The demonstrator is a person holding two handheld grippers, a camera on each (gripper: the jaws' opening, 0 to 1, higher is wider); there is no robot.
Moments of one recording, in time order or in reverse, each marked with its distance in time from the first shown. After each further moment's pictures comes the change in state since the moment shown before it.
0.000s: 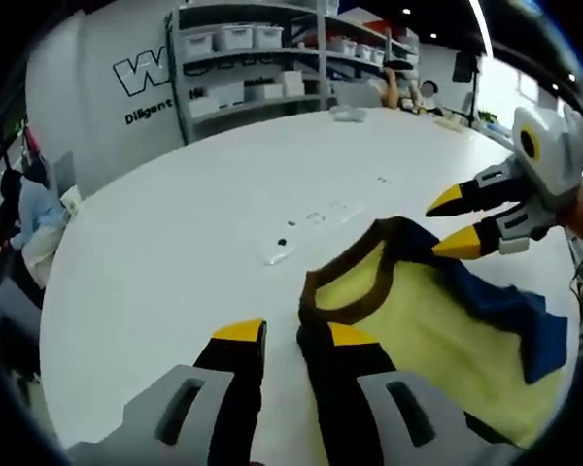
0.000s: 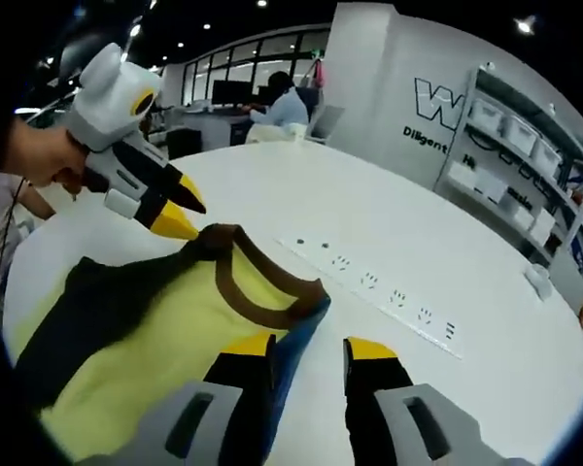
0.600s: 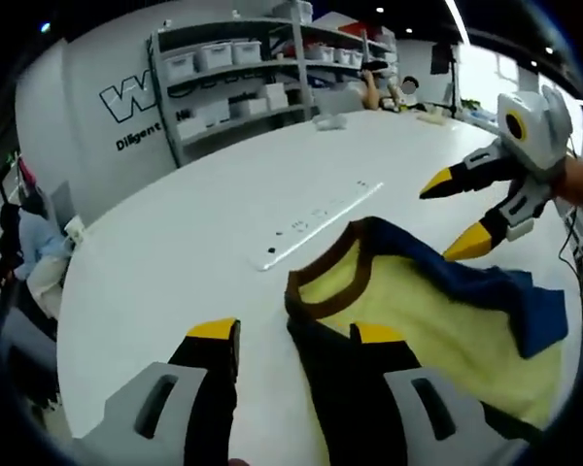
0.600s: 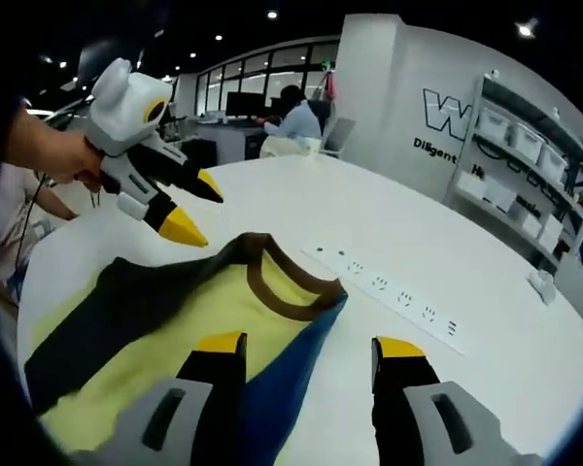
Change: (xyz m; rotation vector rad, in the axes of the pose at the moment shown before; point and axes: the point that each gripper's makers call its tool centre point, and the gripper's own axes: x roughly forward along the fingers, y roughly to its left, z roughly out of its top) left arm -0.031 -0.007 0.004 0.097 -0.059 0.007; right arm -0.021 0.012 0.004 -0.002 -0.050 0.070
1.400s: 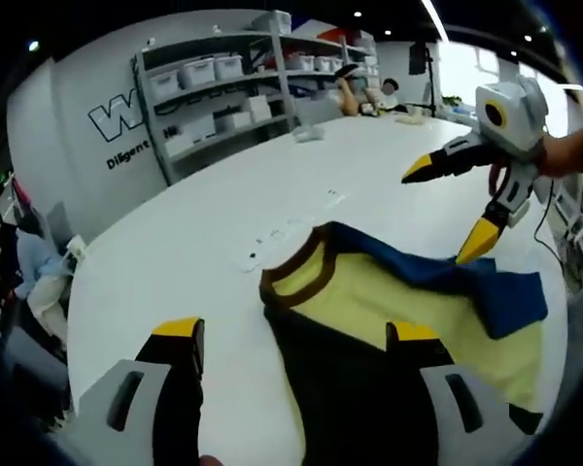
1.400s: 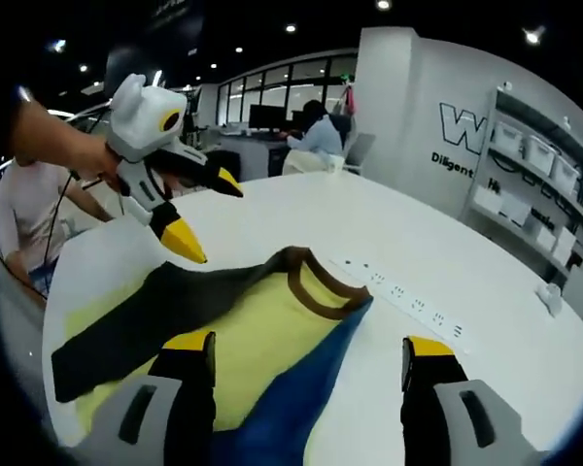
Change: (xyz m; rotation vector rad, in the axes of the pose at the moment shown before) left arm -0.054 -0.029 -0.001 0.065 -0.034 -0.037; right arm -0.049 0.030 0.005 -0.043 -0.052 0.085
